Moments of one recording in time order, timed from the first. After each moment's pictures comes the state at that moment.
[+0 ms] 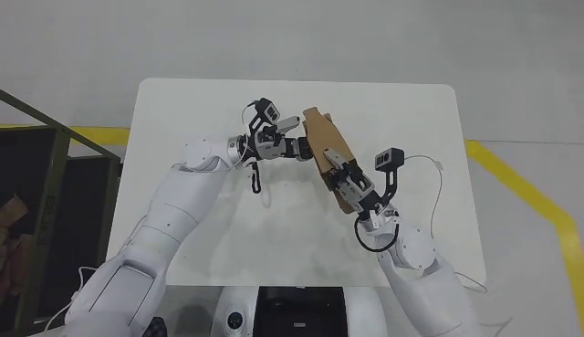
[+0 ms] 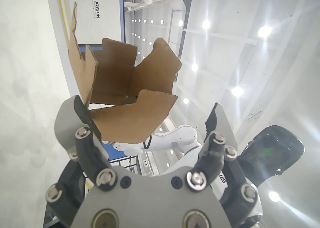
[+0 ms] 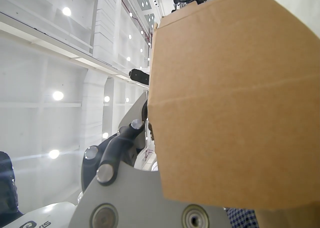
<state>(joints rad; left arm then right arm) 0.92 -1.27 -1.07 -1.03 -0.77 -0.30 -1.23 -1.50 -1.30 1.13 -1.72 0.41 -0.32 0.36</state>
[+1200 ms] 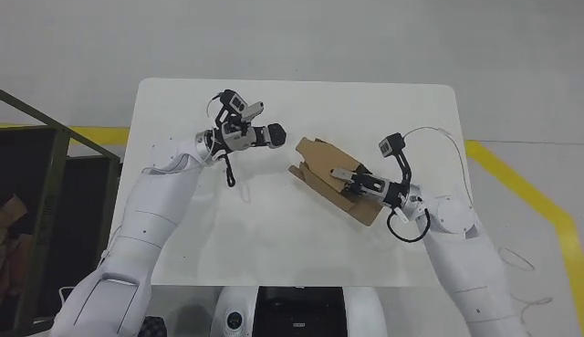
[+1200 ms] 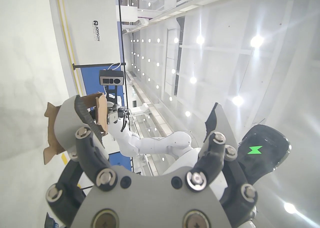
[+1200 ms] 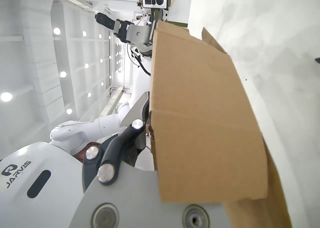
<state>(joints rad) 1.00 -1.22 -1.26 -1.14 -0.74 -0.24 -1.23 -1.33 -1.23 1.31 -1.50 0.30 -0.30 1.04</state>
